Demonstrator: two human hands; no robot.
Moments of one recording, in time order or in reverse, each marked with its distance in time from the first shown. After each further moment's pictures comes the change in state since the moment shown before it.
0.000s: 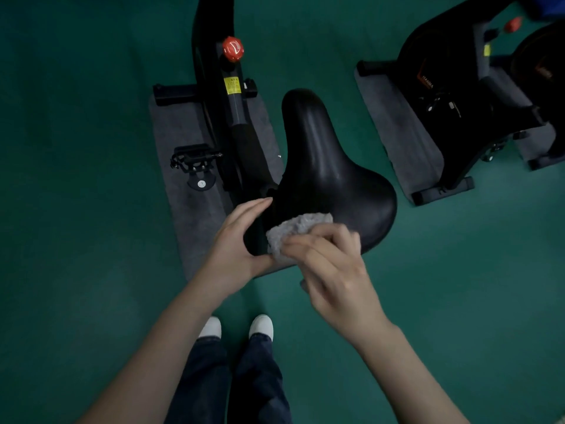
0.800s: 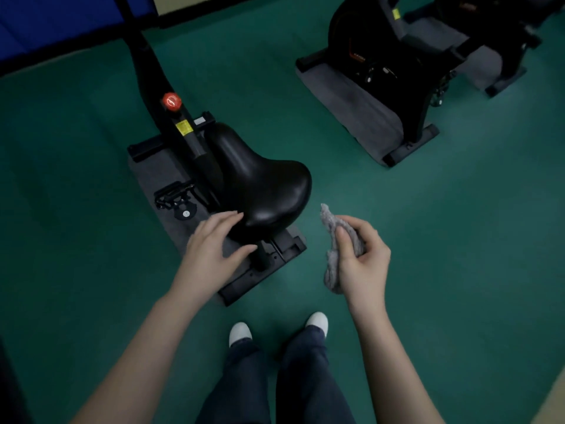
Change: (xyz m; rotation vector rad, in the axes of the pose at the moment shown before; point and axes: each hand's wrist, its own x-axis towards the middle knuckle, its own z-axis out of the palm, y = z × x) left_hand -0.039 0.091 0.003 0.617 -0.138 0.104; right_hand -0.066 -0.034 -0.095 0.502 0.669 1.046
